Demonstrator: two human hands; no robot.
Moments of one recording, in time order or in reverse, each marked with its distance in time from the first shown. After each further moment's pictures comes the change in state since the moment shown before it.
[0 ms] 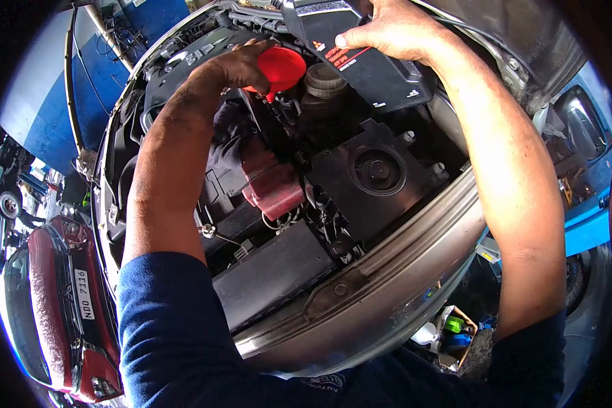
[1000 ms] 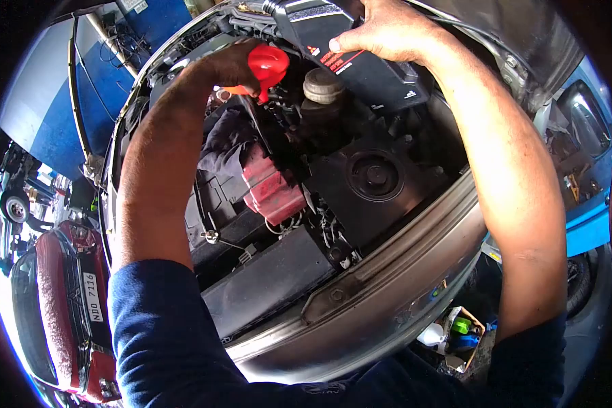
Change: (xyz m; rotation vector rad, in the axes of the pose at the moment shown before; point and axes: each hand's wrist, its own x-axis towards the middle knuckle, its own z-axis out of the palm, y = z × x) left_hand 0.000 0.001 -0.029 -0.049 -0.063 -0.011; right_hand 0.004 0.007 -0.003 0.091 -0.041 -0.105
